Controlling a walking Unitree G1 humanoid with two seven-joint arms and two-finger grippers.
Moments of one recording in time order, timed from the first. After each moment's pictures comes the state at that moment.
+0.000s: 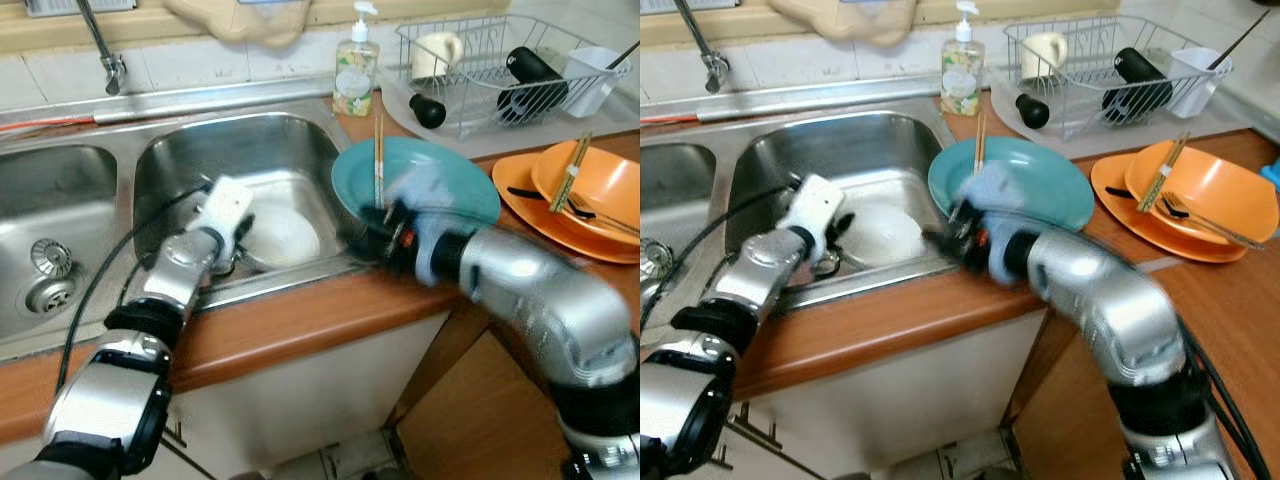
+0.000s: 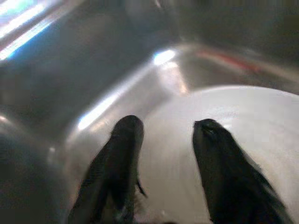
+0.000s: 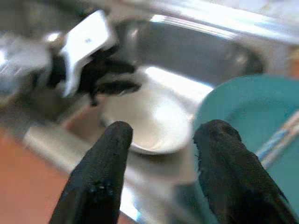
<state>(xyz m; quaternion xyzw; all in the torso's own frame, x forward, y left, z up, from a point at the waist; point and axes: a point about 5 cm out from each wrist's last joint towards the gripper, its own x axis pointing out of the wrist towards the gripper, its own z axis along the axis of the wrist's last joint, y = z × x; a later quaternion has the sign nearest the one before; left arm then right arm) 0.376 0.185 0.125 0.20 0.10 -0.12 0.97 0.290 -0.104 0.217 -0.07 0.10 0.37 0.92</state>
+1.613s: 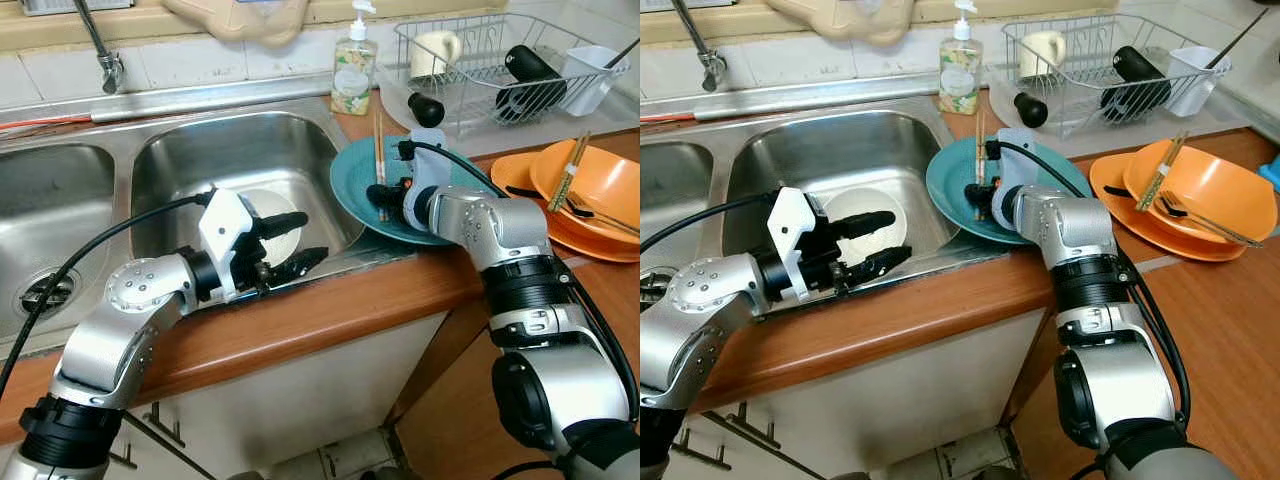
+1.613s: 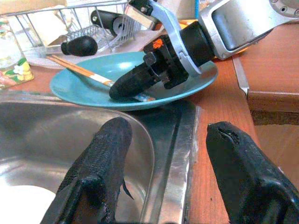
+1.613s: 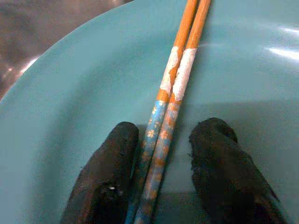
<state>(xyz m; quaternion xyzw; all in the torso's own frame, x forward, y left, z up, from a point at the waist) 0.274 0.138 0.185 0.08 0.00 -0.48 0.87 0.379 -0.116 0.185 0.05 0.25 0.16 0.95</state>
